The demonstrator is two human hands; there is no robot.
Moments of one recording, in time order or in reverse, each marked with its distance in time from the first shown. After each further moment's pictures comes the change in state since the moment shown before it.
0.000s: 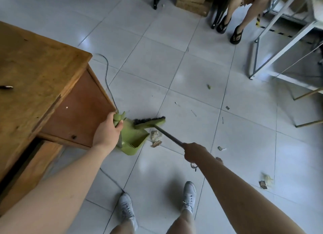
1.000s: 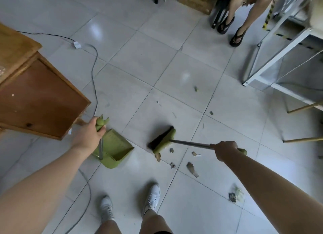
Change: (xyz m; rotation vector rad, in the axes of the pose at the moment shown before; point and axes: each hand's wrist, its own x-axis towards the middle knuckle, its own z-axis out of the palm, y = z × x) left_hand -0.049 0.167 0.137 0.194 0.018 -0.131; right_hand 0.028 0.368 -0.054 -0.545 -0.198 0.029
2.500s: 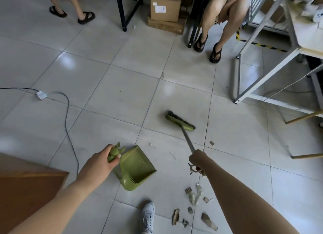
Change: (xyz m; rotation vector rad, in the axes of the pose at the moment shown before) left_hand 0.318 0.111 0.014 -0.052 -0.230 0.339; right_hand 0.239 0.010 -0.222 1.407 -0.042 0.230
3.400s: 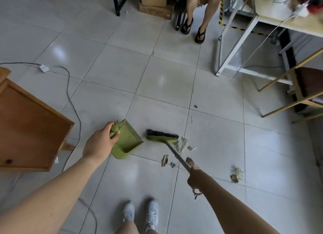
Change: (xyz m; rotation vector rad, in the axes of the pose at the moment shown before) left_hand -0.318 0.015 0.071 0.116 0.177 0.064; right_hand -0.252 0.319 0.198 -0.437 -0.042 -0.018
